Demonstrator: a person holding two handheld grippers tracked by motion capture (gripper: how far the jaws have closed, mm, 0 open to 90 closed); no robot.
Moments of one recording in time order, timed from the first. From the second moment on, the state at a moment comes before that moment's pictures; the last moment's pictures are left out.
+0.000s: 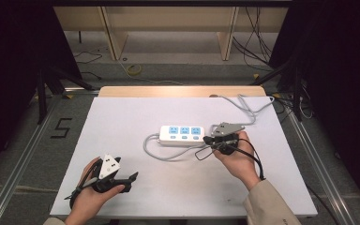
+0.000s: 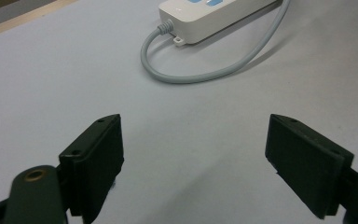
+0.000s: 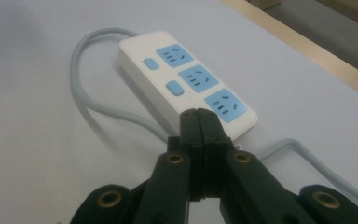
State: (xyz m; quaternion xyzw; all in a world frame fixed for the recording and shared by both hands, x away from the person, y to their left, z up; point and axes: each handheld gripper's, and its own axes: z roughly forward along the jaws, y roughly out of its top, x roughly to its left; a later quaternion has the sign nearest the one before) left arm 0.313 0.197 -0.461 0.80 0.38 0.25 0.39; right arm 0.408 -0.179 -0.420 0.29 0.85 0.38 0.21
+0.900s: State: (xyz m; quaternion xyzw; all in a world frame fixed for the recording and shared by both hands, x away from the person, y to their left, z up) left arm 0.313 0.197 -0.461 0.80 0.38 0.25 0.39; right arm 0.423 -0.158 -0.420 0.28 0.86 0.37 0.20
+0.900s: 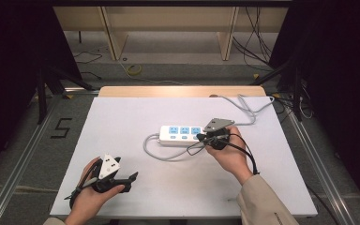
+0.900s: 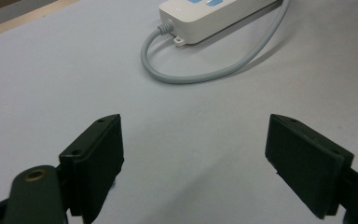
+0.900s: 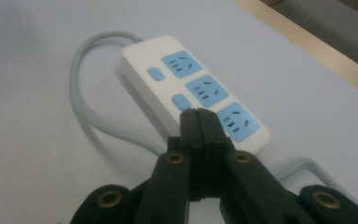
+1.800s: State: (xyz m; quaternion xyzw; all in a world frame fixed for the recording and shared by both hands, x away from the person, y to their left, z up) left arm 0.313 0.196 -0.462 0.80 0.38 0.25 0.39; right arm 0.438 -0.134 -0.419 0.27 0.87 0.37 0.19
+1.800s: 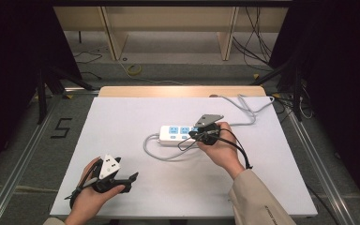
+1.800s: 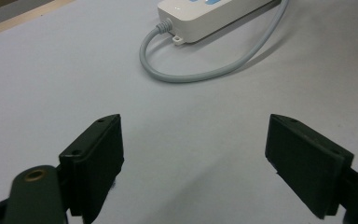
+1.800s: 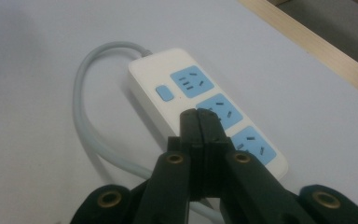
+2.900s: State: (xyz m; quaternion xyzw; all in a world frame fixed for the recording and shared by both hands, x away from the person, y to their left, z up) left arm 0.313 0.196 -0.461 0.80 0.38 0.25 0.39; right arm 0.452 -0.106 -0.427 0.26 0.88 0.35 0.17
